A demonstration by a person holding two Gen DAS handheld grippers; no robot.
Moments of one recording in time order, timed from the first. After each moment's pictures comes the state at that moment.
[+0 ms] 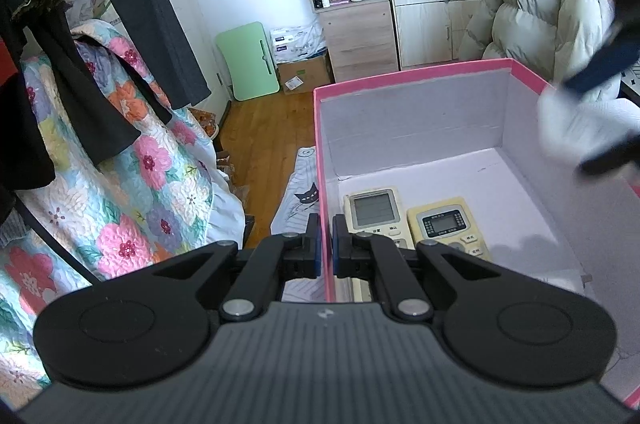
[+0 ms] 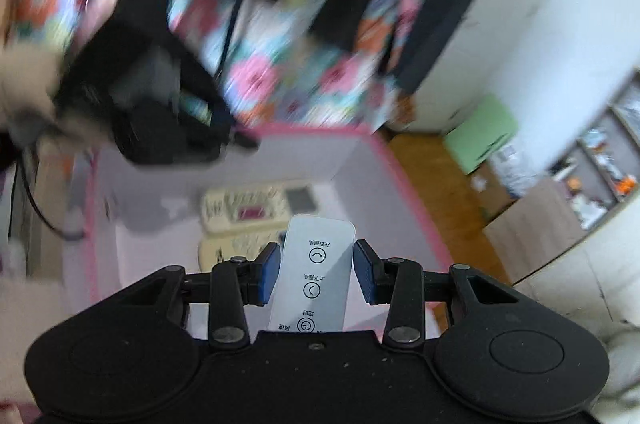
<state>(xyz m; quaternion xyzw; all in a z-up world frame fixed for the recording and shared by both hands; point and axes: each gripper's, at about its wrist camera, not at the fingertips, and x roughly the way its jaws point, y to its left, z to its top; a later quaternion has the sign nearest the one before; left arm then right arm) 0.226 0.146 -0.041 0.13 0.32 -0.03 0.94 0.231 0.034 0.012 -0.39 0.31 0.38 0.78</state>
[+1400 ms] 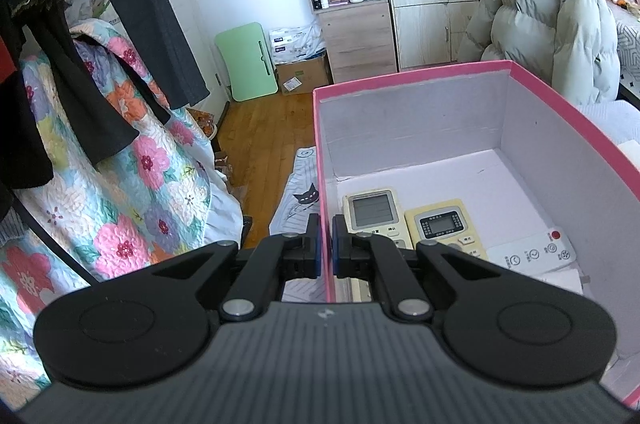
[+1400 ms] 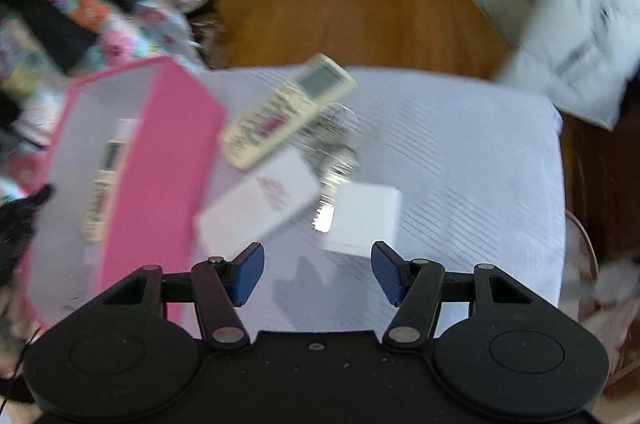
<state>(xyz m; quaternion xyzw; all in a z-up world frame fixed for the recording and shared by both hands) 0.223 0.144 -0.043 0.13 0.31 -0.04 0.94 0.270 -0.202 -0.041 0.09 0.59 0.07 0.80</state>
